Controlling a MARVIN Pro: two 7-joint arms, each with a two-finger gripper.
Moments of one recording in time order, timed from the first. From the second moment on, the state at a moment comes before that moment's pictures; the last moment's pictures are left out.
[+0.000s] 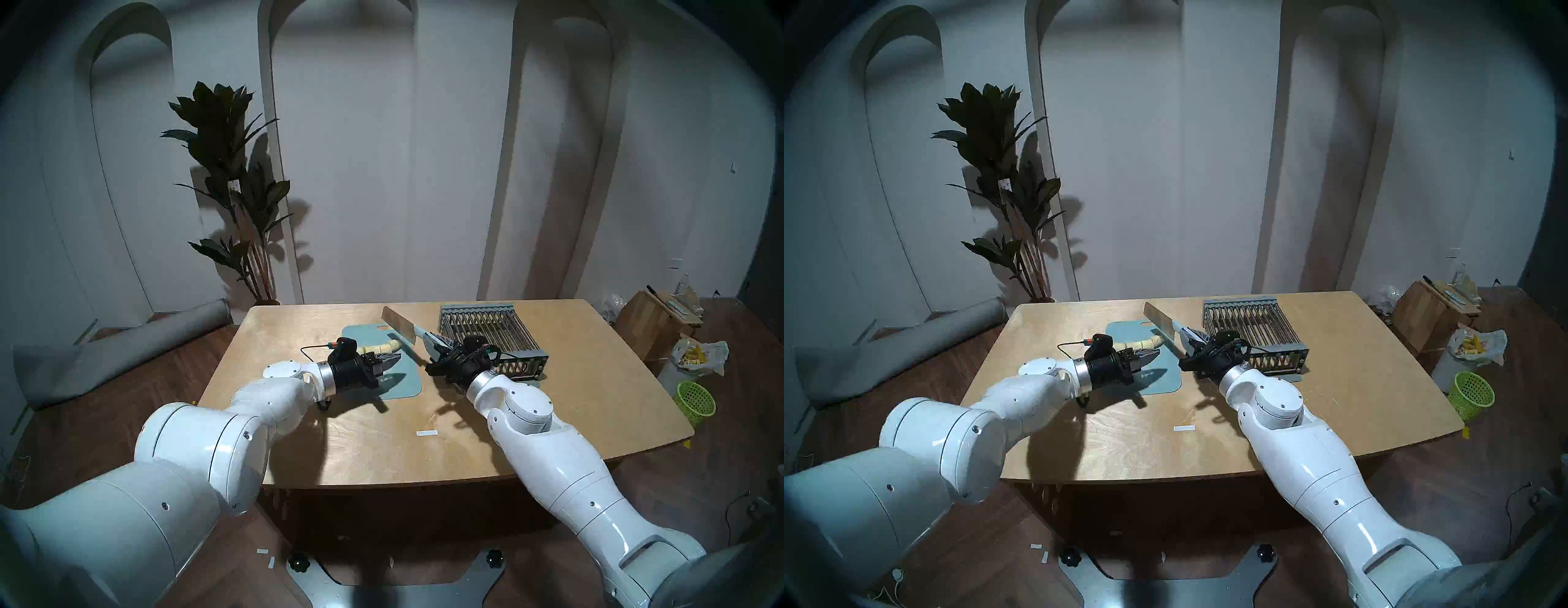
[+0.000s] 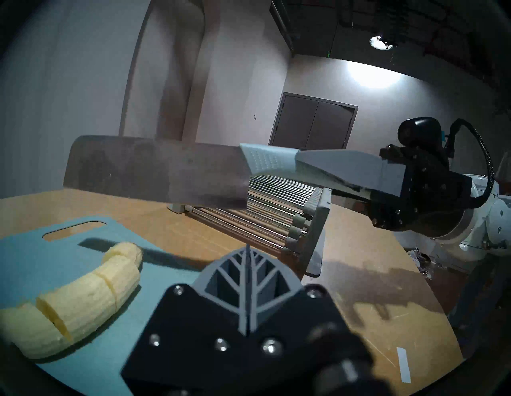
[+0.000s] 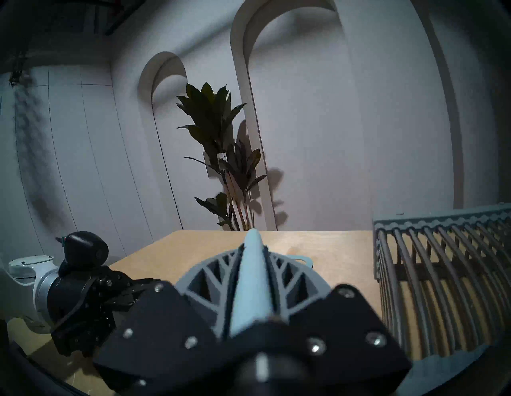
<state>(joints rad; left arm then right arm) 0.70 -1.50 -1.48 -0.12 -0.21 -0.32 -1.19 -1.33 -1.25 1.19 -1.37 0.56 -0.06 0.27</state>
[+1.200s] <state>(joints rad) 0.58 -1.41 -1.67 -0.32 -0.34 -0.45 -0.88 -1.35 -1.16 1.29 -1.74 0.48 -0.13 0.20</state>
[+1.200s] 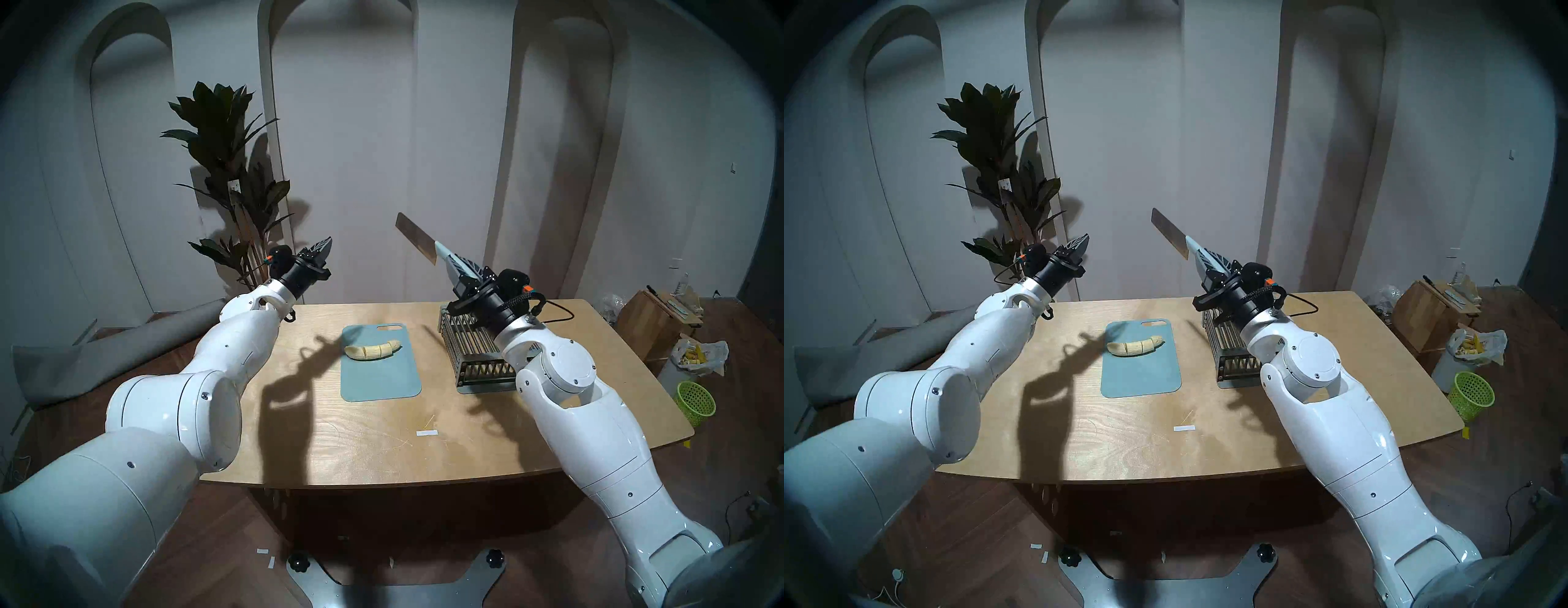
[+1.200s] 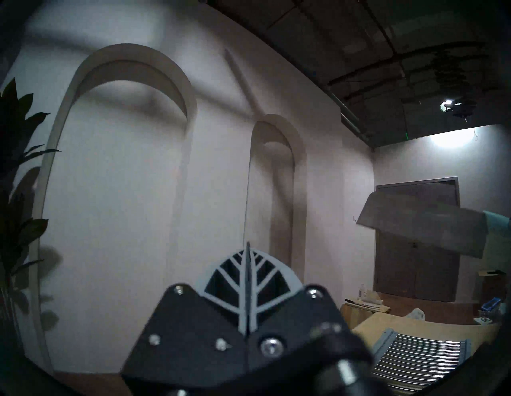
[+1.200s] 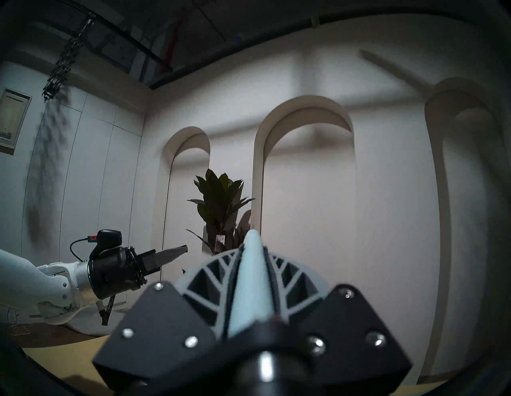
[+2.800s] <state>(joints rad) 0.62 -1.42 -1.63 -0.48 -0.24 -0.47 -0.75 -1.61 -1.00 1.54 -2.10 0.37 -0.14 0.11</state>
